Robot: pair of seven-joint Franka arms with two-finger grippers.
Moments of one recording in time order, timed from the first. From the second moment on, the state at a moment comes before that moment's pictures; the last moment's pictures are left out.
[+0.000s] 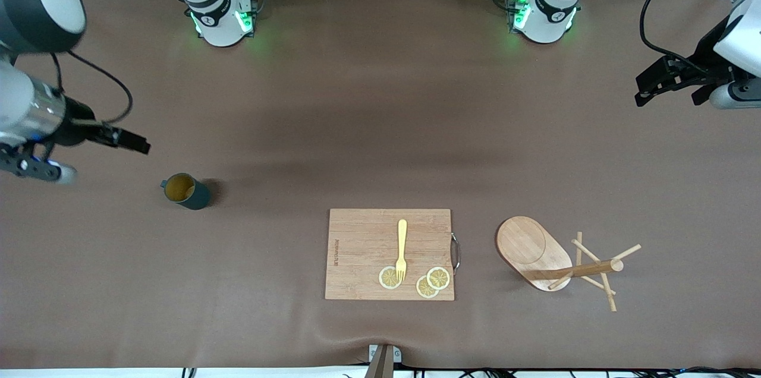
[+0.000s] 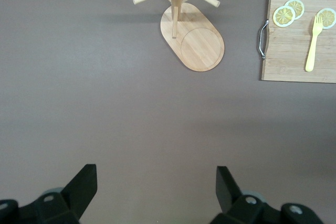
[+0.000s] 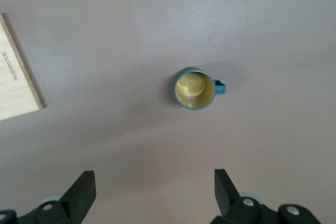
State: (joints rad) left arm -0.03 0.00 -0.09 -1.49 0.00 1.53 -0.14; right arm 0.03 0.21 0.02 -1.54 0.07 1.63 0.31
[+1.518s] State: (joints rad) left arm -0.03 0.00 -0.11 -1.50 0.00 1.53 -0.14; right arm 0.05 0.48 0.00 -1.82 0.01 2.14 0.32
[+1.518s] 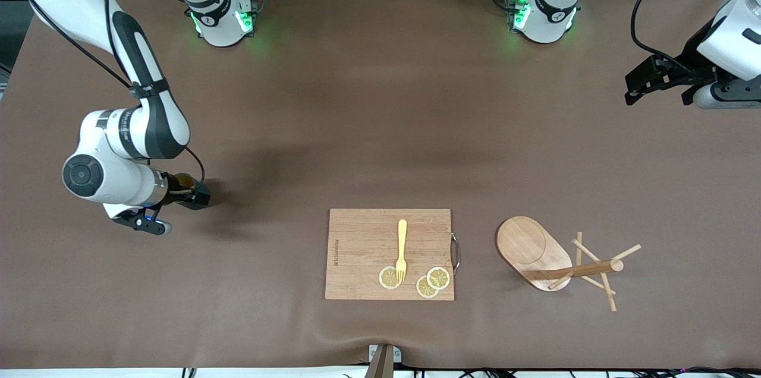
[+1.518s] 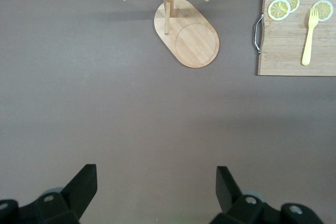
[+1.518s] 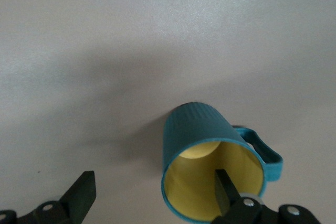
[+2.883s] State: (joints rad) left arm -0.03 0.01 -0.12 -1.50 0.00 1.53 -0.14; right arm 0.15 0.41 0.01 -1.72 0.06 1.94 0.55
